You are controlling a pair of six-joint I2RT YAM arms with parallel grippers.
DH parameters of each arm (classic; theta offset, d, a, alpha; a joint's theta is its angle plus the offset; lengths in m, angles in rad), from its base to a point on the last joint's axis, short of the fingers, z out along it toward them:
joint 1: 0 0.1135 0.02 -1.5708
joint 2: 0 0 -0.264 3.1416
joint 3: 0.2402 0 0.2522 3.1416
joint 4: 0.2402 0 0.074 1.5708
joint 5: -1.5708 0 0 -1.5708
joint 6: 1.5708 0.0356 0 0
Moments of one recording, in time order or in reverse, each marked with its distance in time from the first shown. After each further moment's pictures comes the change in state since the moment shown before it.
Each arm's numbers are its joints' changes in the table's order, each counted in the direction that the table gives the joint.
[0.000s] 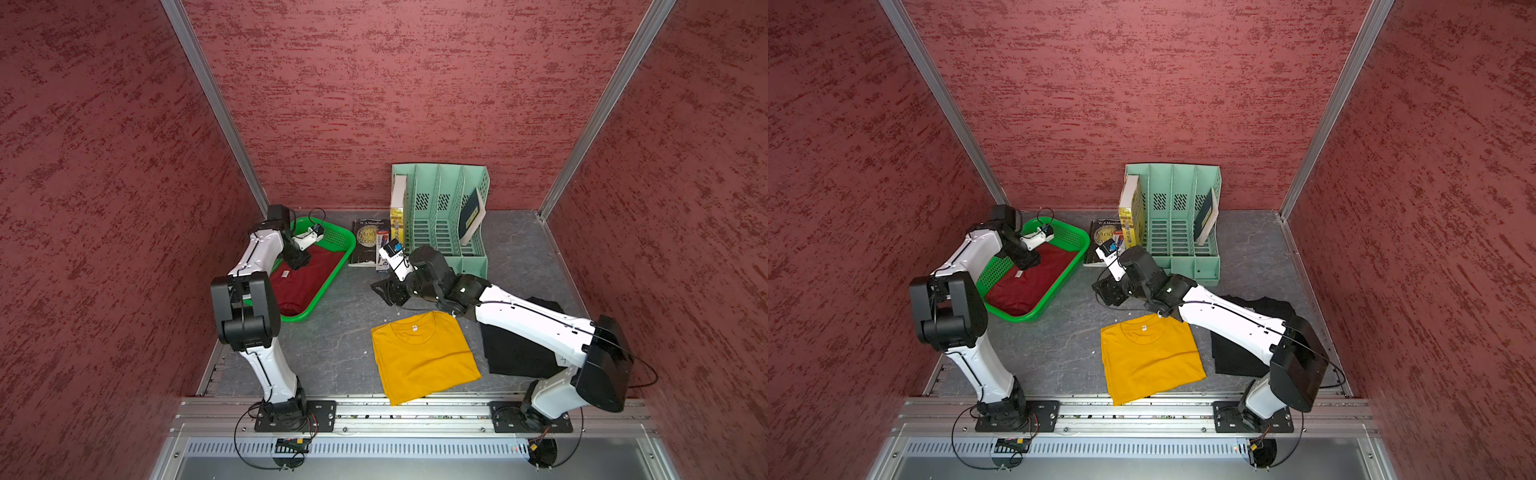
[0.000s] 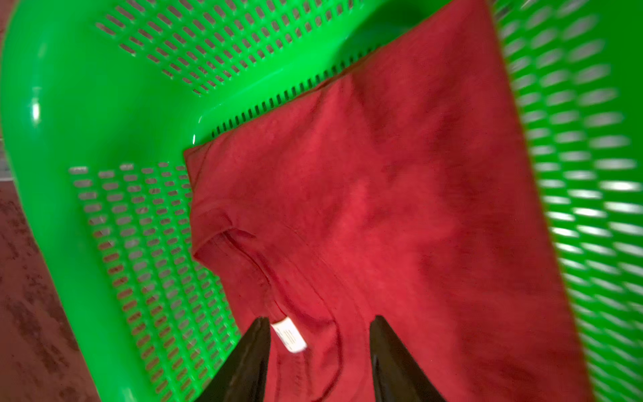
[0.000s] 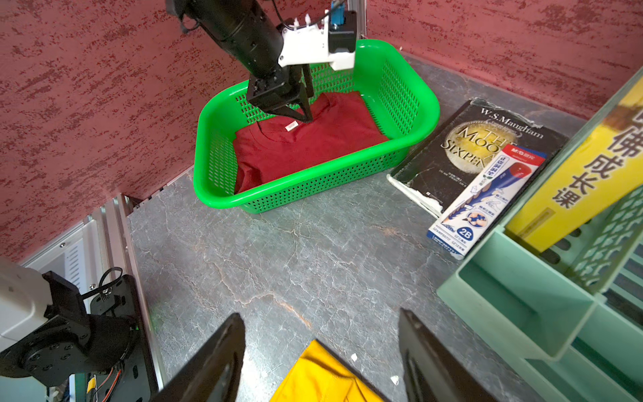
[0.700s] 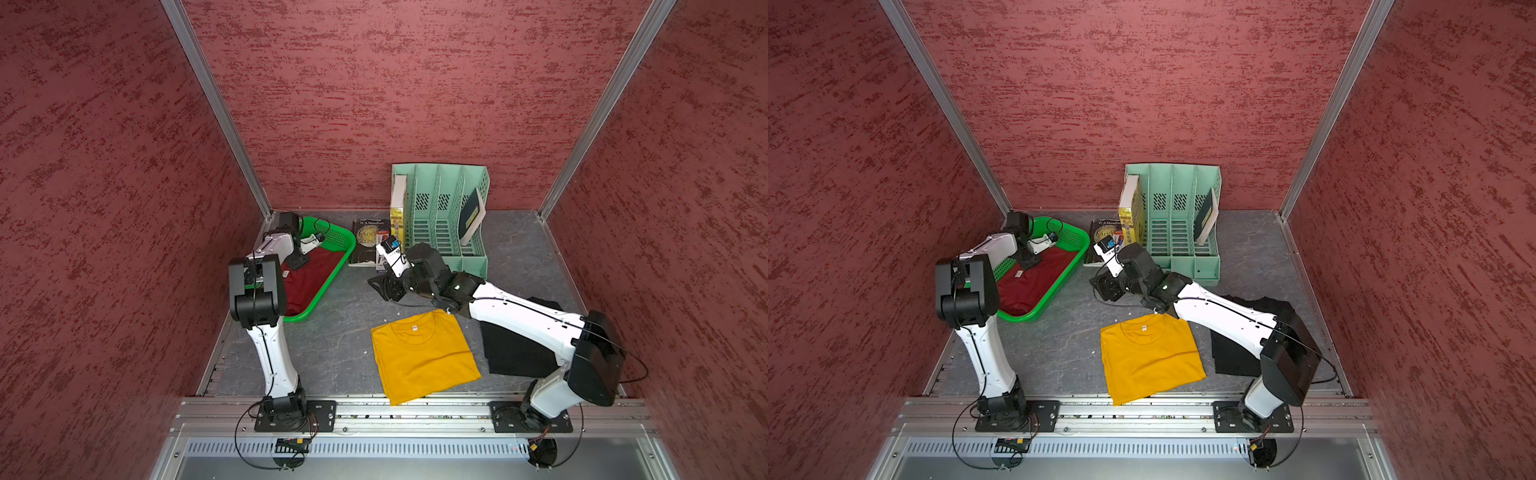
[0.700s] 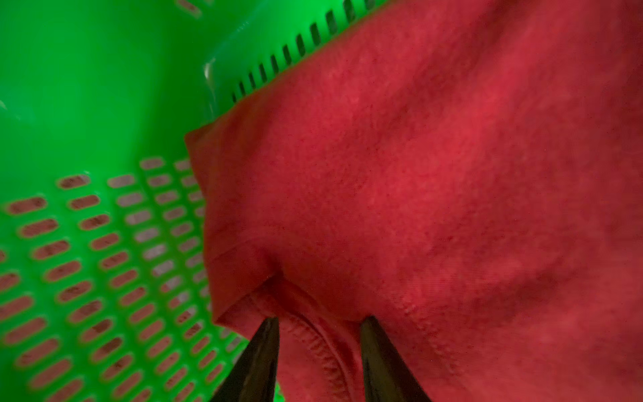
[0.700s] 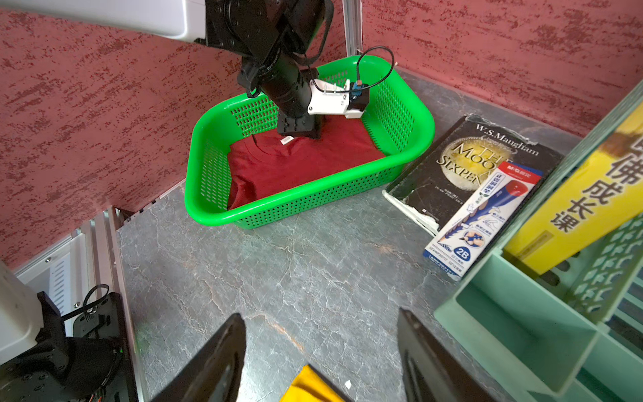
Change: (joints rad) left arm -0.014 0.256 0.058 -0.274 0.279 0.136; right arm -0.018 0.047 0.015 -0.062 -0.005 -0.011
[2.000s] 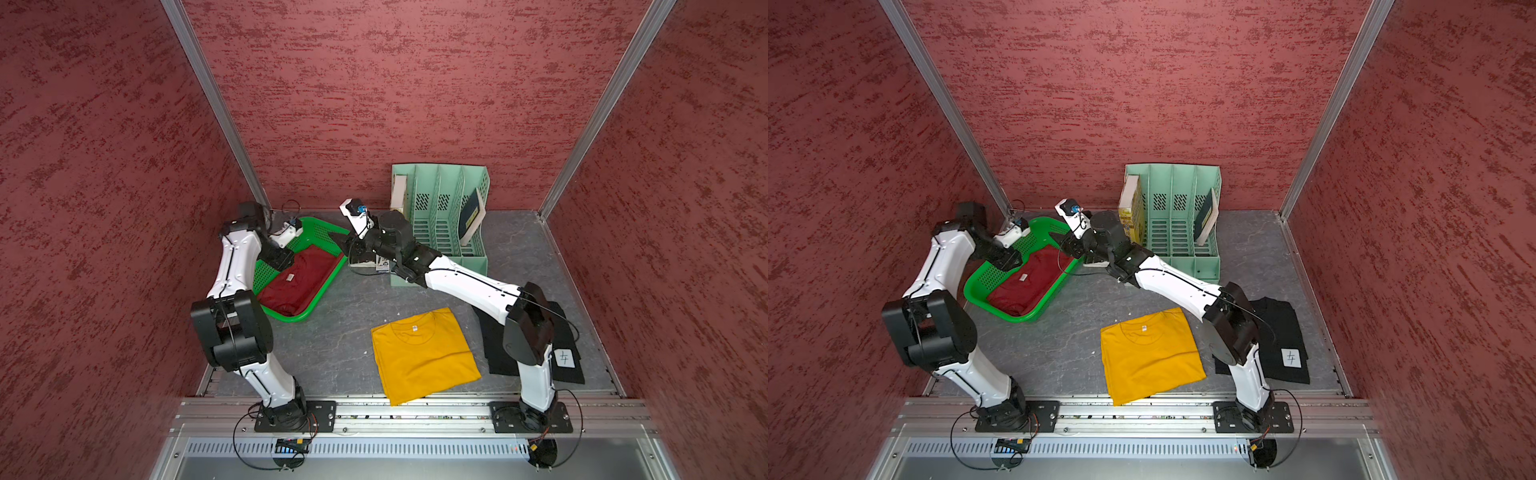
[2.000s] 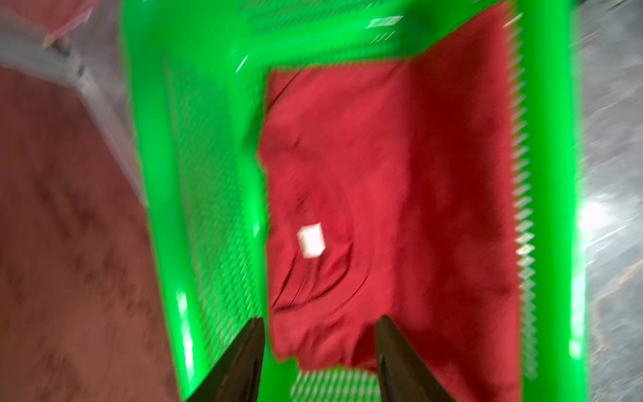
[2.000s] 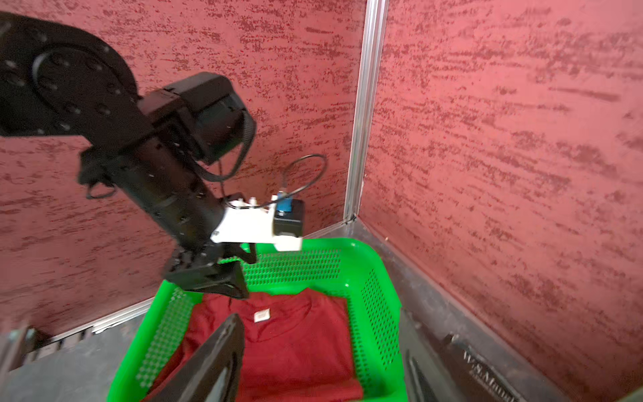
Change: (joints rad) left arm 0.069 -0.336 0.044 0.470 -0.340 -0.238; right arm -0.031 0.373 0.462 -0.301 0.043 -0.171
